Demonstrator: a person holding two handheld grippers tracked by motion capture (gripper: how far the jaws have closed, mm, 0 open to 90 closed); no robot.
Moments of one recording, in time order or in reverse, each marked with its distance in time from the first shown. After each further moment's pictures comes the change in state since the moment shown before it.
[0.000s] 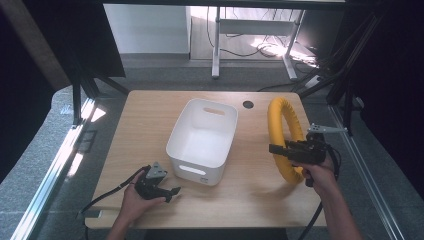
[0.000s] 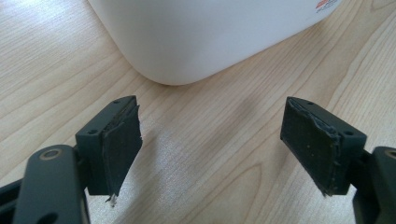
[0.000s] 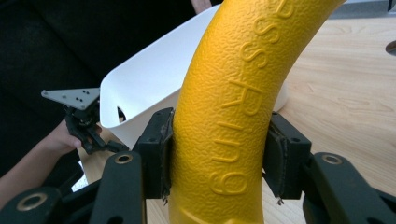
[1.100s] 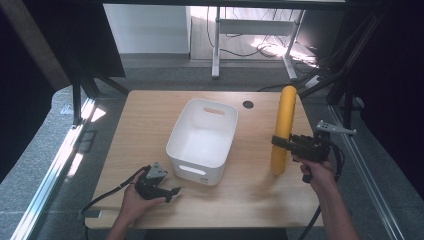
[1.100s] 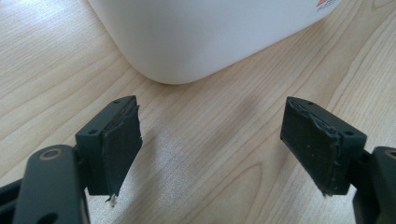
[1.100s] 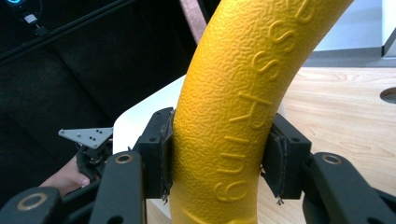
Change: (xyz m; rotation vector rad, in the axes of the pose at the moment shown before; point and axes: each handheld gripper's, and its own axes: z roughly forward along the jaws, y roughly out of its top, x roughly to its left) left arm 0.000 0.000 0.000 0.006 0.000 0.003; right arm 0.005 0.006 -0.007 -0.175 0.018 -0.014
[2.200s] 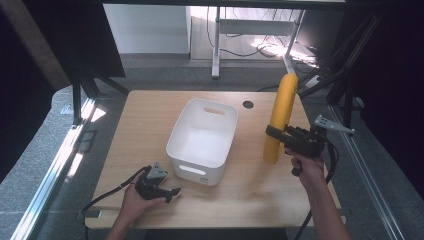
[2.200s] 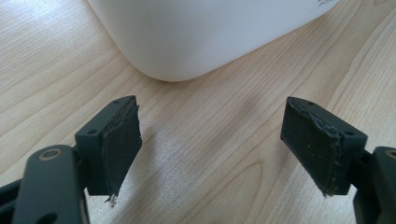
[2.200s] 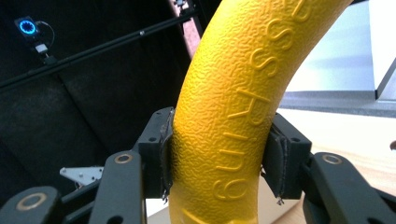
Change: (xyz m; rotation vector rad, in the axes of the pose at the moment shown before) left arm 0.000 0.000 0.002 0.008 -0.002 0.000; right arm 0.023 0.014 0.015 -0.147 0.002 -0.045
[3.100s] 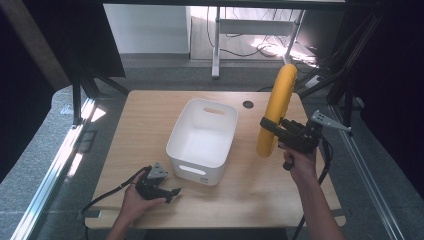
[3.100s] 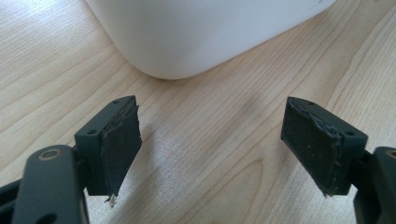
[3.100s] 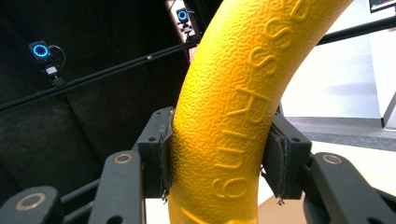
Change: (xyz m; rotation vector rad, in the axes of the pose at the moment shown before) left arm 0.000 0.000 0.001 0.011 -0.006 0.006; right arm 0.017 0.010 0.016 -0.106 0.017 -0.020
